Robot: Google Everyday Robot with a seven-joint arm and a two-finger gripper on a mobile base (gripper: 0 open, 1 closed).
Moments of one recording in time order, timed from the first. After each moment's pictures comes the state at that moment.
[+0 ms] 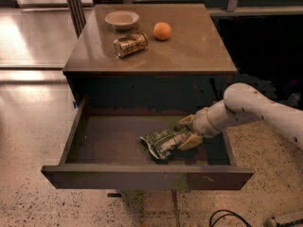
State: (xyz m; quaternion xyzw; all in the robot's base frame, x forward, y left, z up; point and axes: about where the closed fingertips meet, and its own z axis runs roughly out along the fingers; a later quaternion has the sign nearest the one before) arm 0.575 -0.120 0.614 -0.63 0.70 0.19 0.27
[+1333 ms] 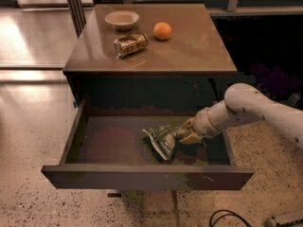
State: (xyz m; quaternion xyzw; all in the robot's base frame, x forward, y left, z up) arm 0.575 -0.120 0.614 -0.63 0.70 0.19 0.27
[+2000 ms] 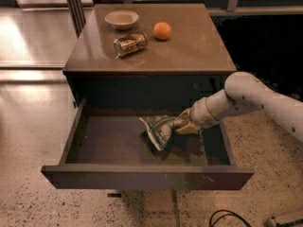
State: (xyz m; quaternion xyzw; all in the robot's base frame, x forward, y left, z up) arm 0.590 -0.104 0.648 -0.64 0.67 0.22 0.30
